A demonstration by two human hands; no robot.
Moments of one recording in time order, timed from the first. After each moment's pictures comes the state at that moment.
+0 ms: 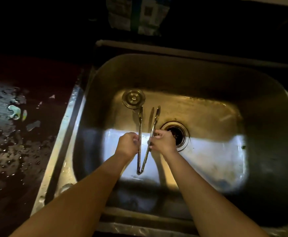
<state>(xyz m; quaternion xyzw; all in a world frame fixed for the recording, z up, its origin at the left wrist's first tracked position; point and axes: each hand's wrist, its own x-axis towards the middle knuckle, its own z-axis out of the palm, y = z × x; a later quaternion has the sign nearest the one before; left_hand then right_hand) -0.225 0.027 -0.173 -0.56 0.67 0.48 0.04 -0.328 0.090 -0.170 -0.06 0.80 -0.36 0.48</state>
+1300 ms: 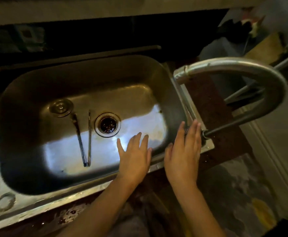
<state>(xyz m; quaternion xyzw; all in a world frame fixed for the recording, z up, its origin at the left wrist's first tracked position) -0.282 0.244 -0.066 -0.22 0.95 0.21 0.08 -0.329 0.344 -0.010 -0.14 0.98 -0.12 -0.02</state>
